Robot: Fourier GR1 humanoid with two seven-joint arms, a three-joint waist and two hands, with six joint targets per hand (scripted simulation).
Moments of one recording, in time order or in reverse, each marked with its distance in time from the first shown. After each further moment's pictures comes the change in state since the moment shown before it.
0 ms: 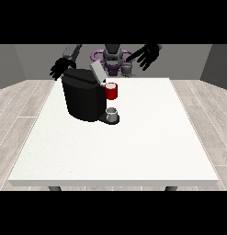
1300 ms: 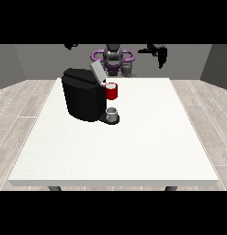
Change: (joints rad) left arm 0.479 -0.208 0.099 -0.175 0.348 -0.071 -0.029; right arm -0.044 -0.120 0.086 -0.216 -0.007 0.178 0.180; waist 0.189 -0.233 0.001
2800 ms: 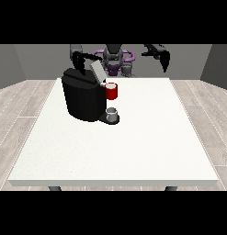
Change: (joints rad) left arm 0.246 0.031 -0.143 -0.510 0.184 0.048 0.133; right arm -0.289 0.015 -0.030 0.299 0.053 0.064 -0.118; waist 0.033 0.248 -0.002
